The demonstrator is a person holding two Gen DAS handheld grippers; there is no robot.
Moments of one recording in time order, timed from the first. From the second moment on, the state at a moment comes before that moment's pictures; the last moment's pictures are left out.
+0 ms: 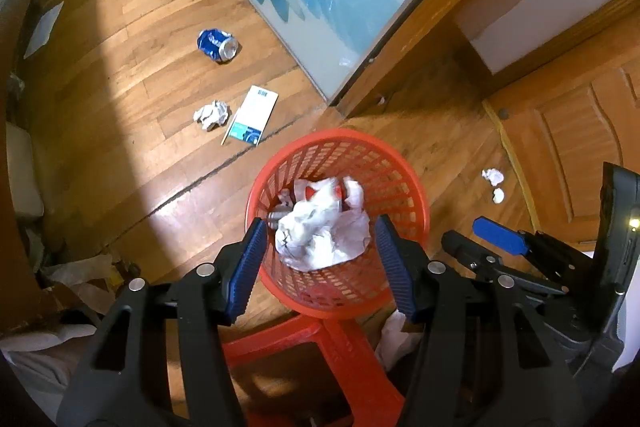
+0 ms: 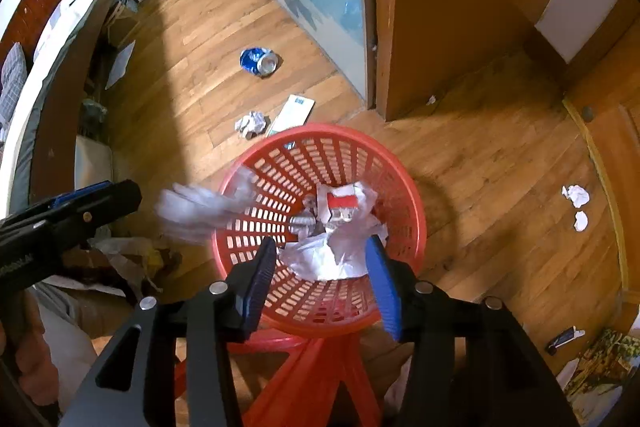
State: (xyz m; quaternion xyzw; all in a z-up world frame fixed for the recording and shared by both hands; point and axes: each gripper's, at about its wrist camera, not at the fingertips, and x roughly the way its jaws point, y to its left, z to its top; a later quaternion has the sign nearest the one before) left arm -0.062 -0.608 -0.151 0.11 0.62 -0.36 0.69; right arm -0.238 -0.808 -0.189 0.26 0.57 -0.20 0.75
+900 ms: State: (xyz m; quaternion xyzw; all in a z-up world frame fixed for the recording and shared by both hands) left arm -0.003 -0.276 0.074 -0.03 0.36 -0.17 0.92; right arm -0.051 -0.570 0.059 0.16 0.36 -0.01 0.92
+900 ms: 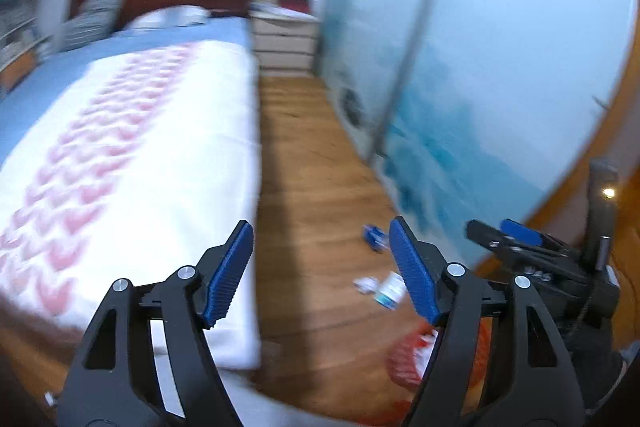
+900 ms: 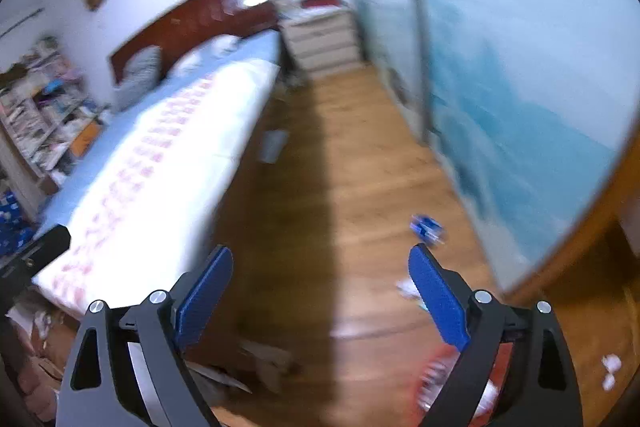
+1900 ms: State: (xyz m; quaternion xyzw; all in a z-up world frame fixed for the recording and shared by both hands) left arm 0.050 -0.005 0.001 -0.14 0.31 0.00 0.94; right arm 0.007 -0.199 0.028 0.04 0.29 0.11 0.95
